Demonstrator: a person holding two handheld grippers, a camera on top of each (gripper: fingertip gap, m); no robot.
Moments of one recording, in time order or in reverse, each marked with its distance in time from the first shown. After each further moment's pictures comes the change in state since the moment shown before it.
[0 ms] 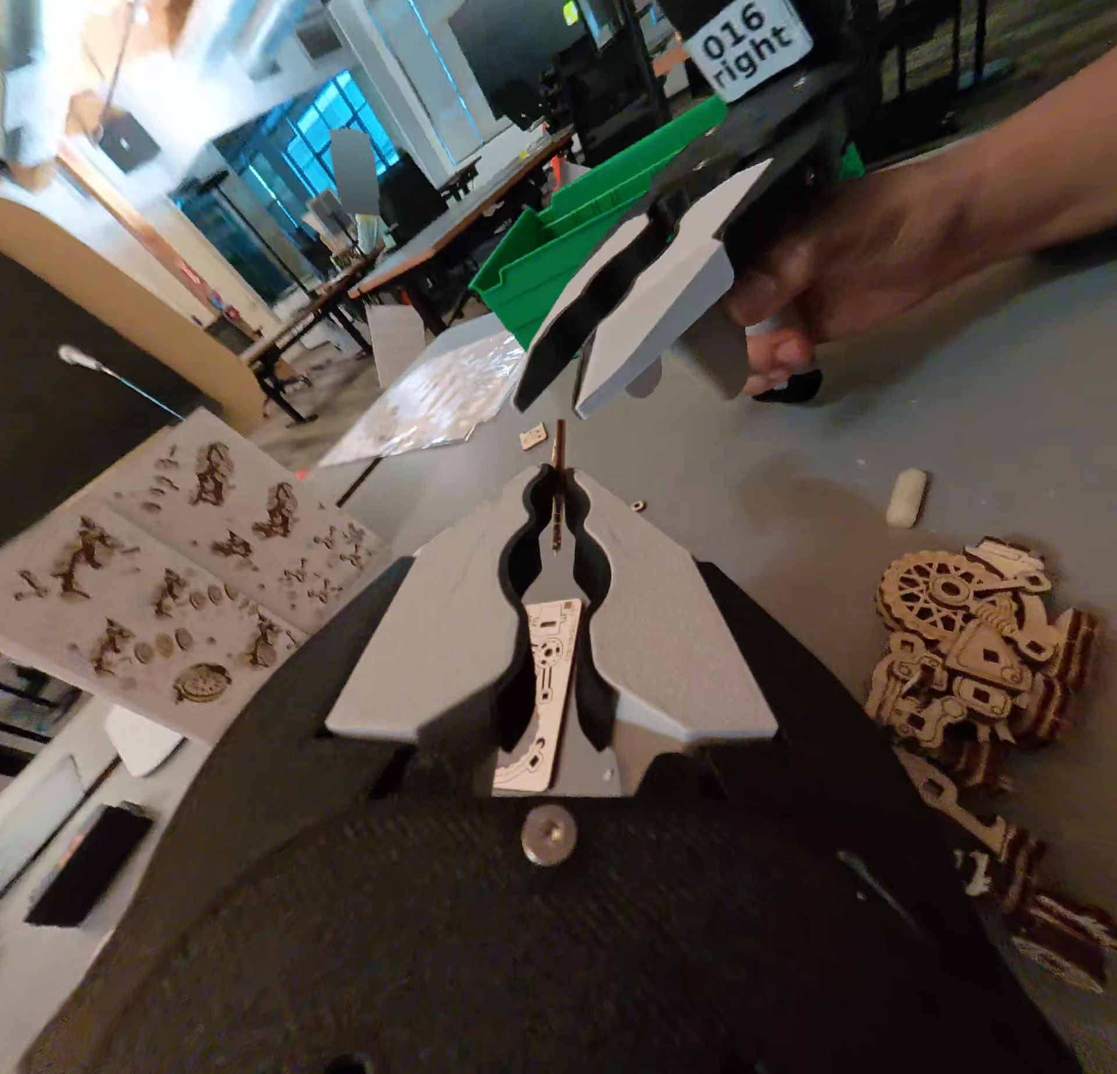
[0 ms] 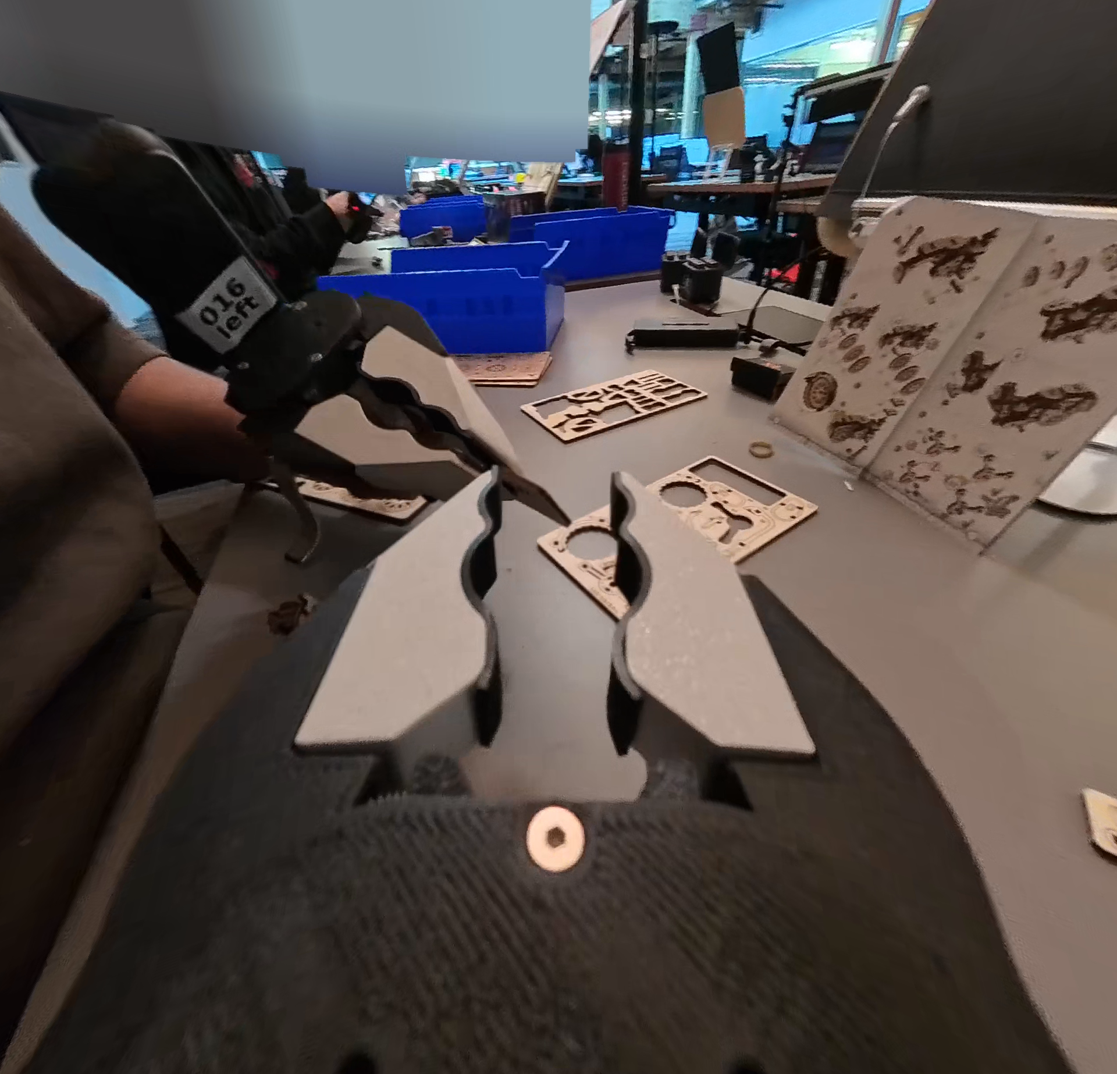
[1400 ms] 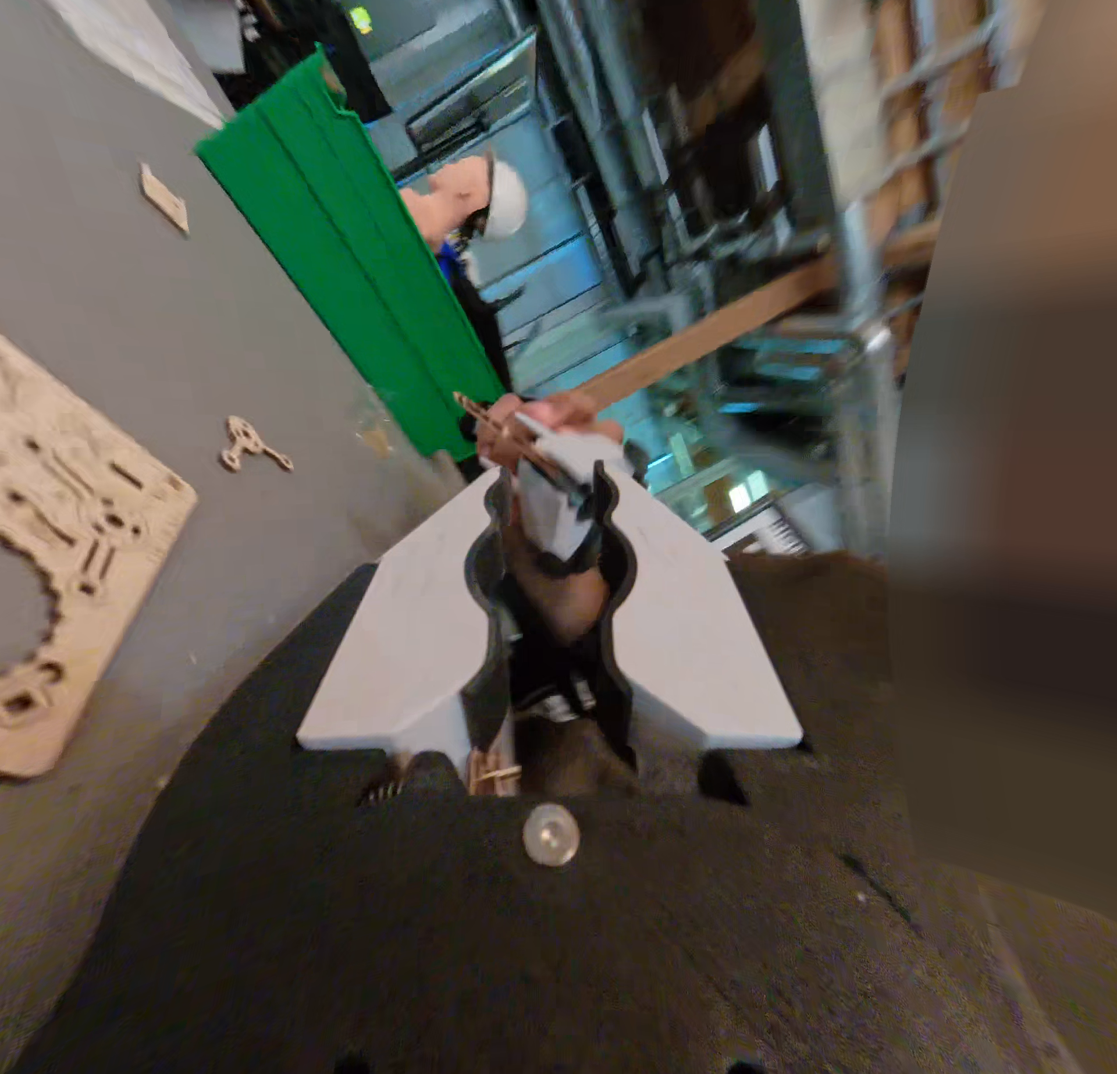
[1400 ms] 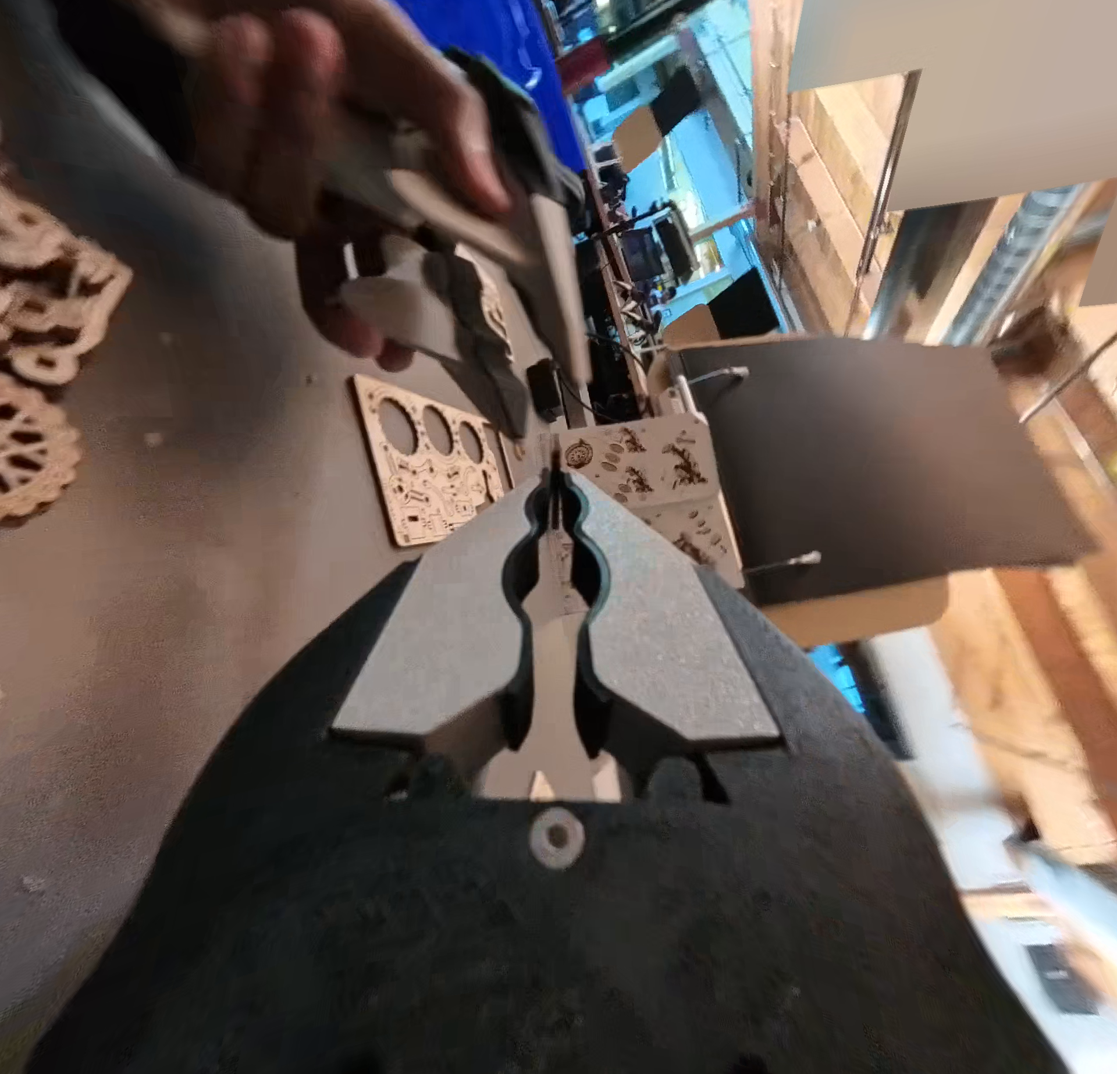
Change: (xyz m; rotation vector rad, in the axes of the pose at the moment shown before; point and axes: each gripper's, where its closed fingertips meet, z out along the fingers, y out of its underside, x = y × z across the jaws) left arm -0.007 -0.007 -0.007 0.235 0.645 -1.624; right arm -0.007 0.007 -0.001 -0.215 0.283 -1.153
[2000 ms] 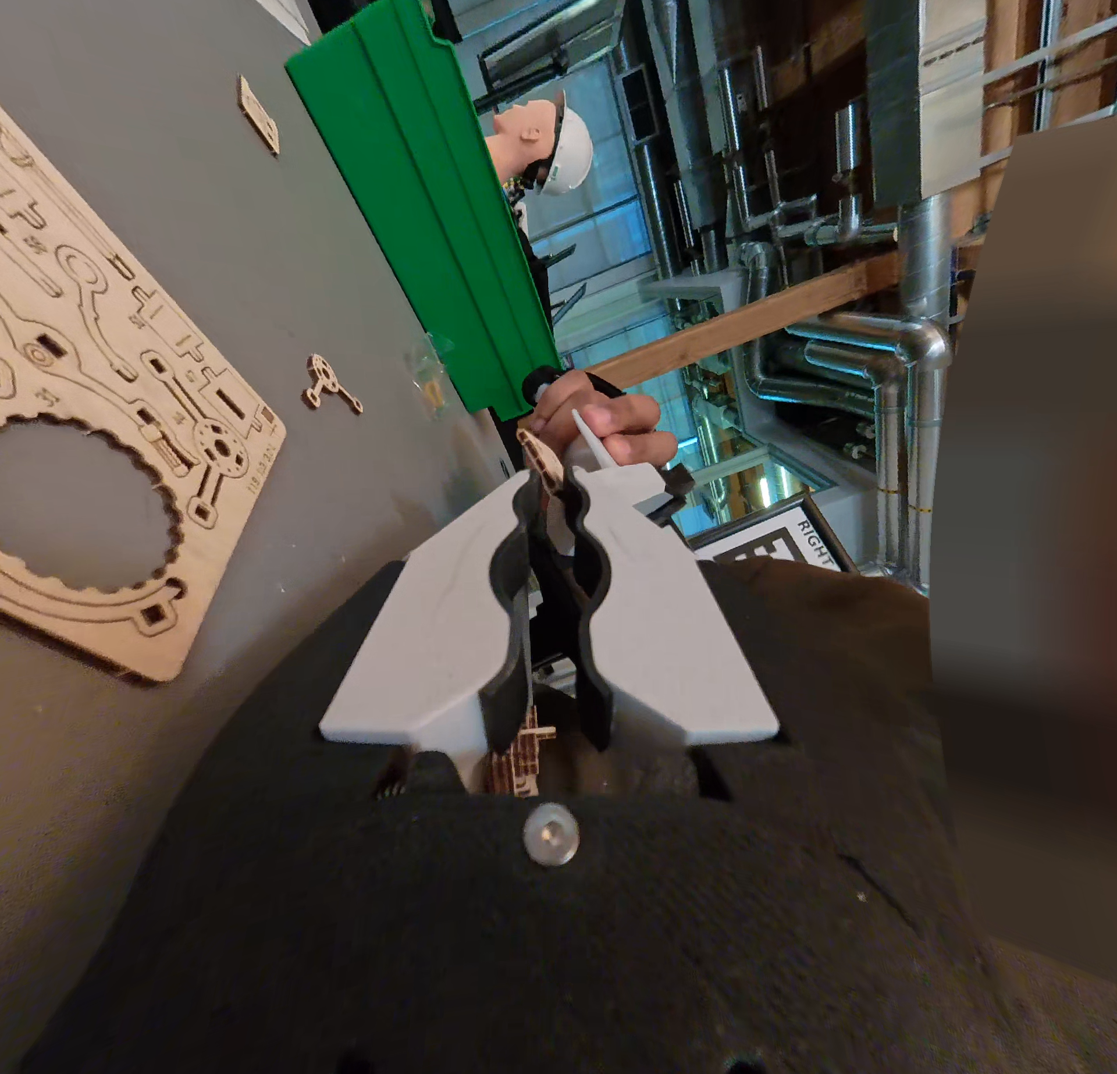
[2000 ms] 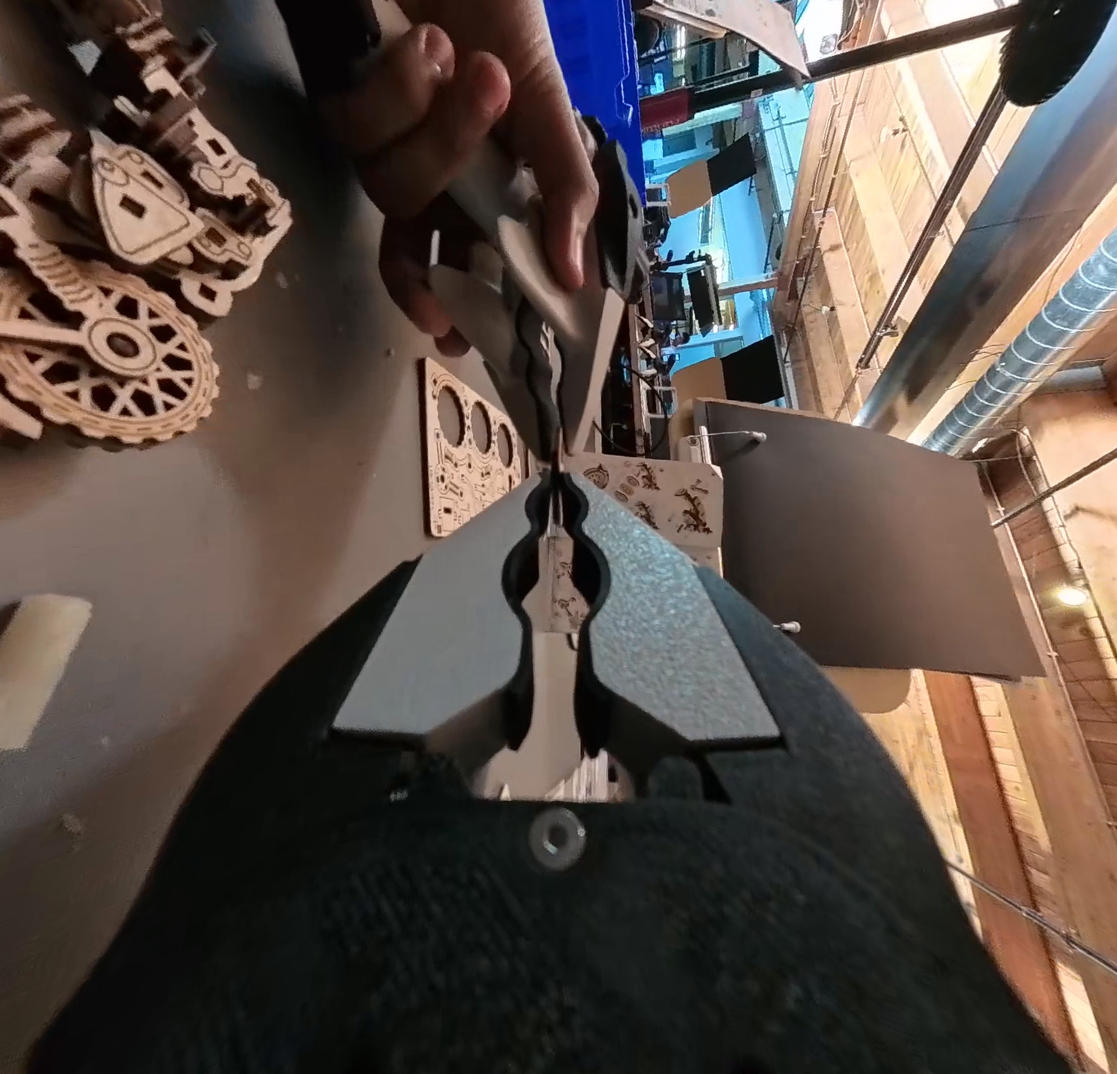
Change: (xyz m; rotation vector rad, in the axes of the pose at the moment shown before) left arm -0.026 0.008 -0.006 -0.071 -0.104 -0.081; right arm -0.031 -0.005 0.000 0.022 -0.075 -0.244
